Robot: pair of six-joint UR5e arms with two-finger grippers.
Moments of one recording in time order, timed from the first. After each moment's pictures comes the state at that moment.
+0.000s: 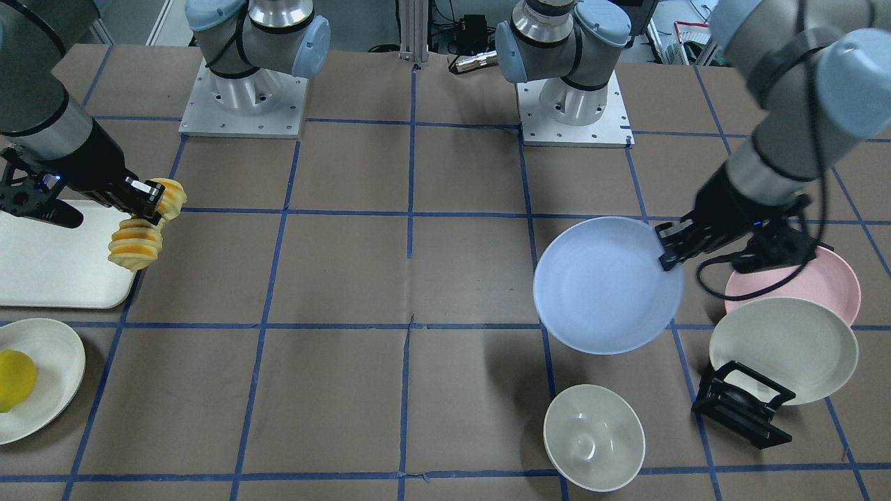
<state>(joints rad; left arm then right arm) -1.37 -1.71 -1.70 -1.29 1.47 0.04 1.29 -1.58 1.83 -1.75 -1.52 -0.03</state>
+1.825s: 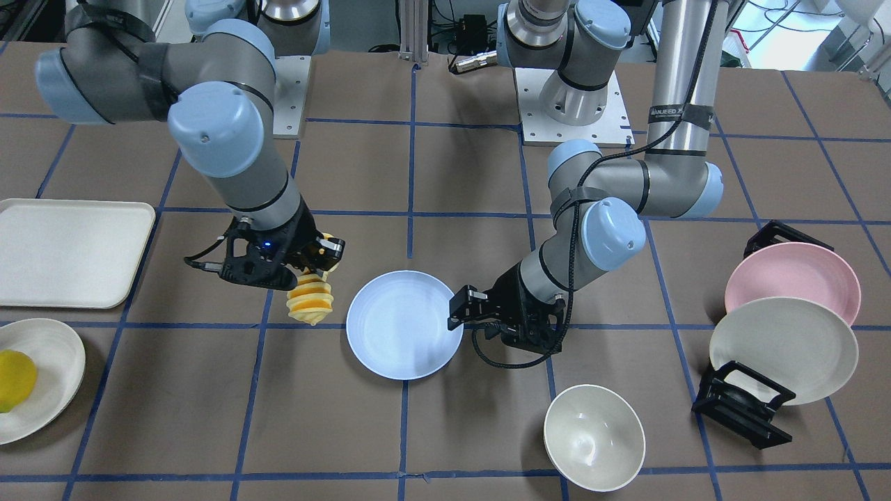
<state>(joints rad) -1.60 -1.99 -1.86 -0.74 1.13 -0.05 1.73 -1.32 1.72 -1.97 -1.46 0.34</state>
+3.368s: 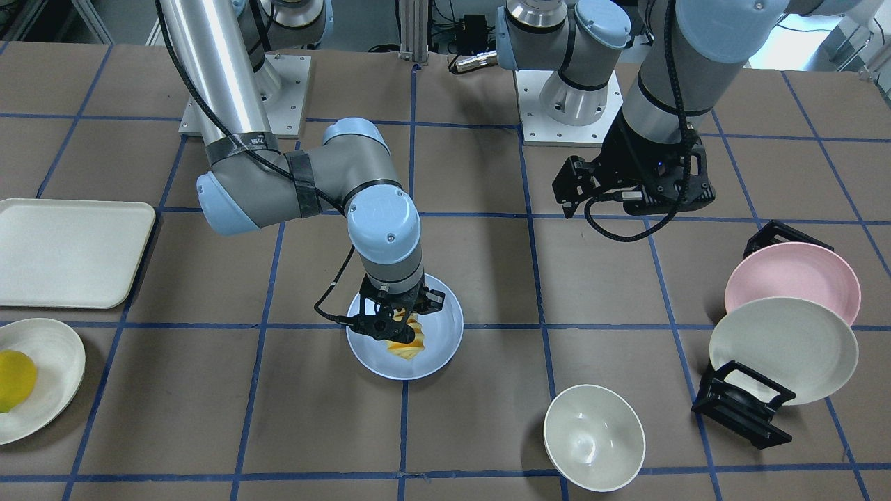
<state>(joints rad) -1.55 -1.62 -1.62 -1.52 1.58 -0.11 1.93 -1.03 1.58 -2.07 -1.48 0.59</state>
